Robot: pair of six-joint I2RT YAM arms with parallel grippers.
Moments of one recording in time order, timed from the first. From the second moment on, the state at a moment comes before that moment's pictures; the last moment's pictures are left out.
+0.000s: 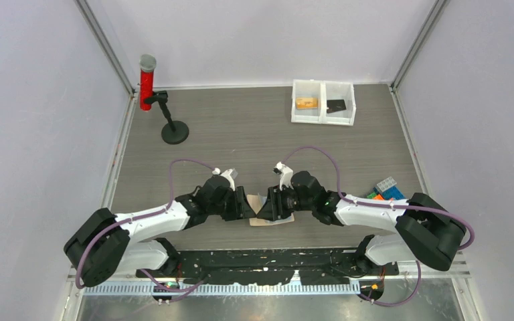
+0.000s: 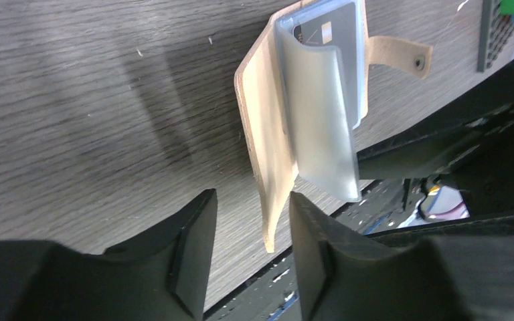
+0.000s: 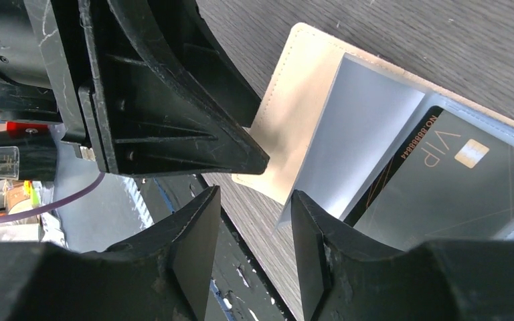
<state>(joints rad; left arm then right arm) -0.79 1.21 0.43 0.01 0.21 -0.89 0.88 1.32 0.48 0.28 -0.37 0.67</state>
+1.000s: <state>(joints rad) -0.80 1.29 0.51 0.01 0.14 -0.90 0.90 1.39 0.47 0.35 -0.40 0.64</state>
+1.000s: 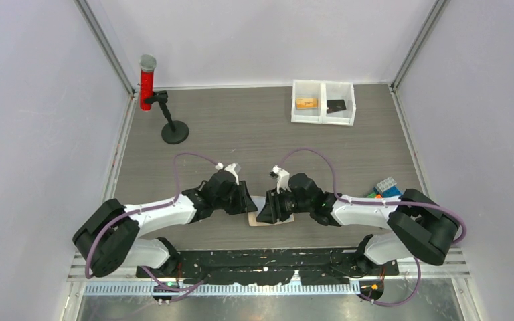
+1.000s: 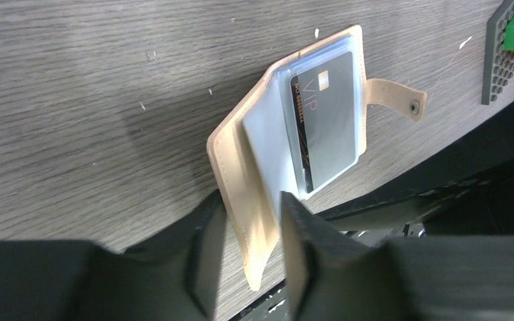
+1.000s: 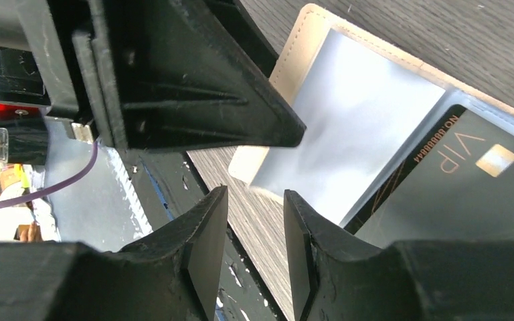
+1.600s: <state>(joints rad) -0.80 1.30 0.50 0.02 0.16 -0.88 0.81 1.14 0.48 -0.02 -0.15 0.57</state>
